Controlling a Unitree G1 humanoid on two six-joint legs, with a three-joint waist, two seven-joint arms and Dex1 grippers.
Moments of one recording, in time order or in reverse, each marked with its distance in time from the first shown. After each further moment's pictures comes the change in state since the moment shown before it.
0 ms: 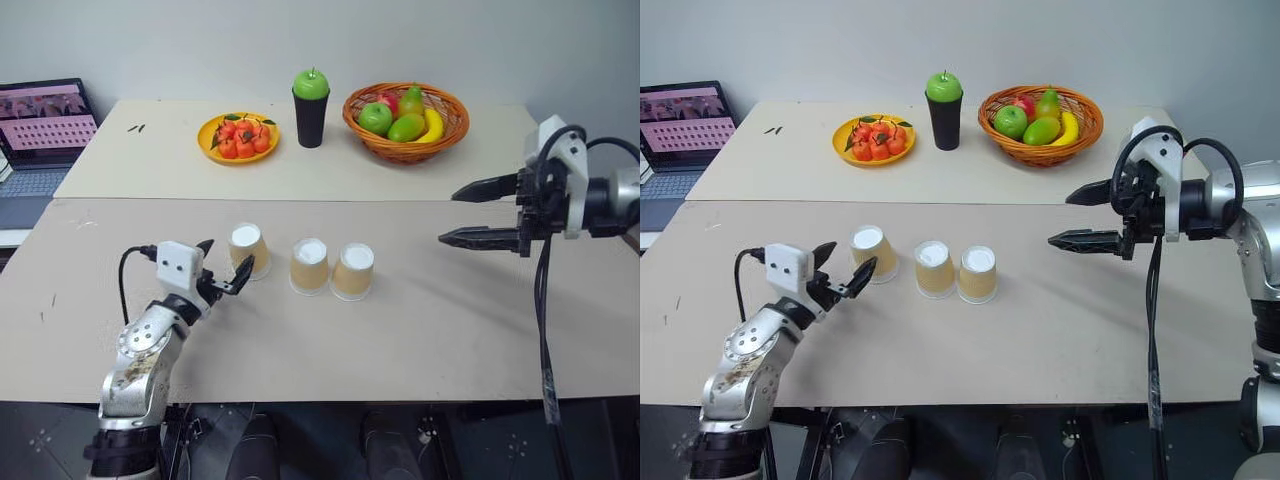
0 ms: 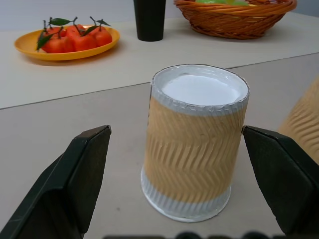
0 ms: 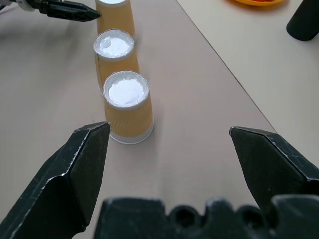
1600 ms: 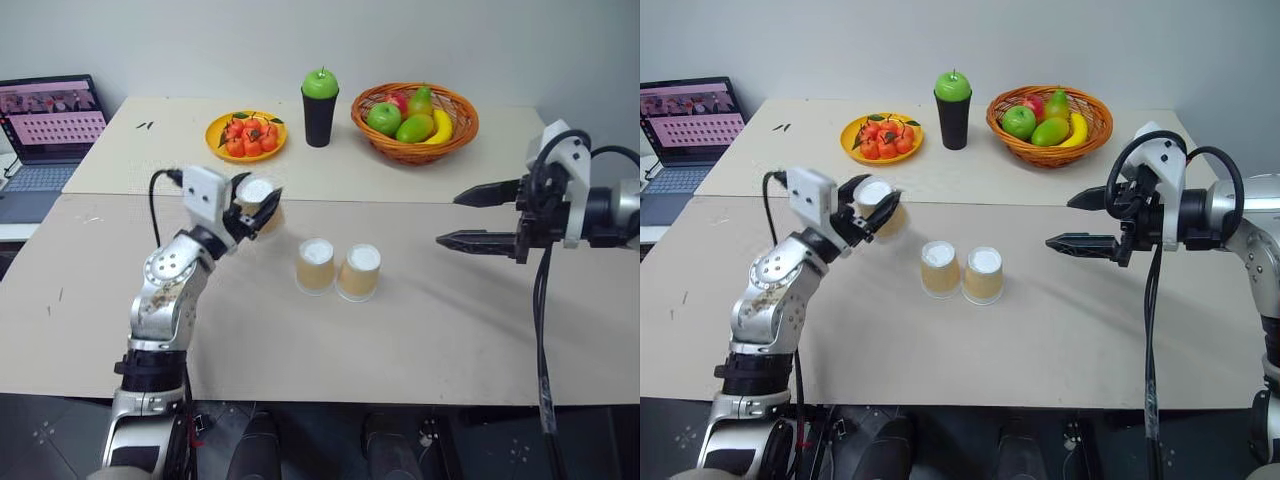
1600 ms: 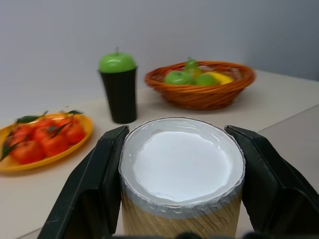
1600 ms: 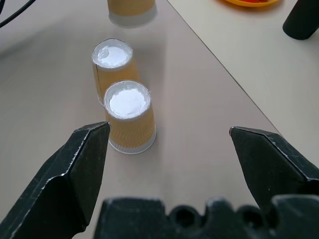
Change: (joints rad) left arm -0.417 0.005 -0.099 0.106 -0.026 0.047 -0.079; right arm 0.075 -0.030 -0.041 -0.092 0.099 0.059 -0.124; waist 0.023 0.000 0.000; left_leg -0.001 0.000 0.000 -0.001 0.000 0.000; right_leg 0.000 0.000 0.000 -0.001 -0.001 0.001
